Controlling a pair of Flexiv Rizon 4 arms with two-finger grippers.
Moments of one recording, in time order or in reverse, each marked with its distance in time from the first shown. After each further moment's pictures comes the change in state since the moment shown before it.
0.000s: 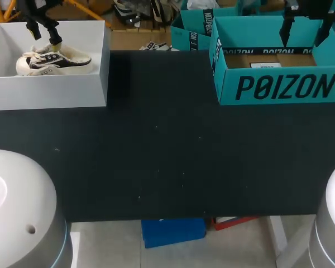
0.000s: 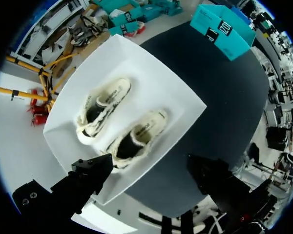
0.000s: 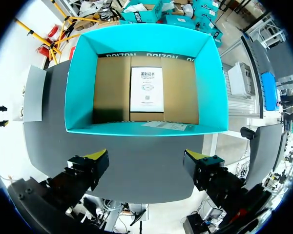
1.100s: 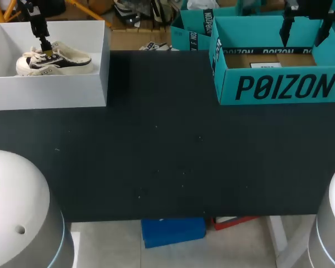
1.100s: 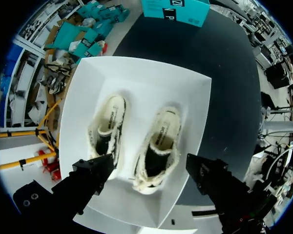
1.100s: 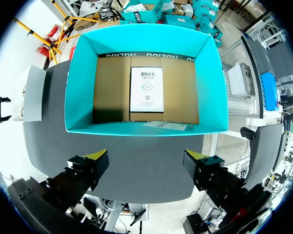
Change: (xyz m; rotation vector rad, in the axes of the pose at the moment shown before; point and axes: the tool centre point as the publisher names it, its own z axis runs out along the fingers) left arm -0.038 -0.015 0.036 0.045 -0.040 0.482; right arm 0.000 0.000 0.000 0.000 -0.001 0.000
